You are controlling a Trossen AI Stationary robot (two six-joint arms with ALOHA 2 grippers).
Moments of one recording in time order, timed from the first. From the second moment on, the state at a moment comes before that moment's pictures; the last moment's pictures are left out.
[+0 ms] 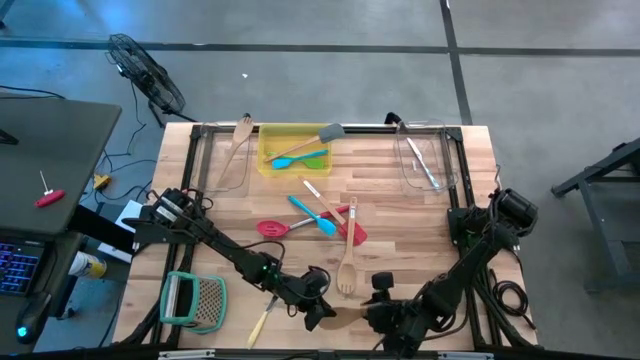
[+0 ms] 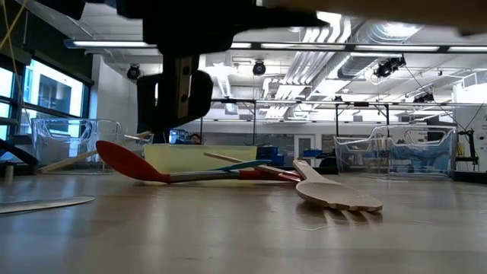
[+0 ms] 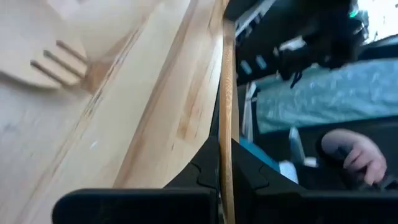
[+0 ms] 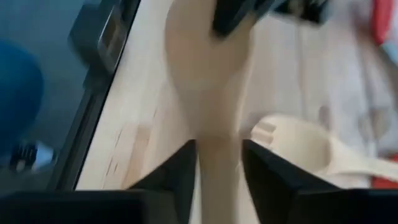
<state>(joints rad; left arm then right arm) -0.53 1.95 1.12 0.43 -0.09 -1.11 0.83 1.81 1.24 -0.45 0.57 0.50</state>
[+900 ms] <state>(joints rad) -0.53 1.77 1.12 0.40 -0.29 -0.89 1.18 1.81 1.24 0.36 1.56 -0.34</state>
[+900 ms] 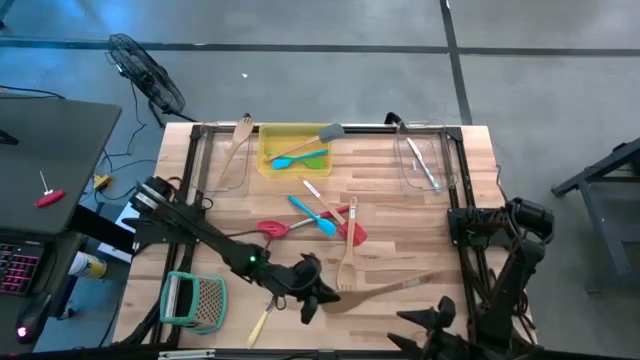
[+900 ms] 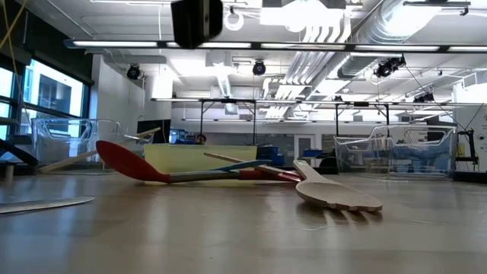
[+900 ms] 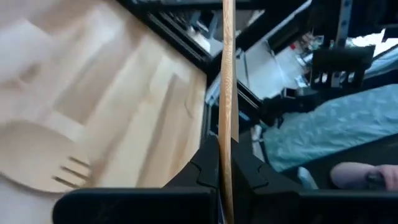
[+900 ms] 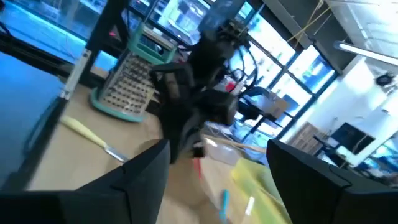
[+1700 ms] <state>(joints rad) -0.50 1.17 1.12 -0.67 -0.87 -1.01 1.13 1.81 1.24 -0.01 1.20 0.46</state>
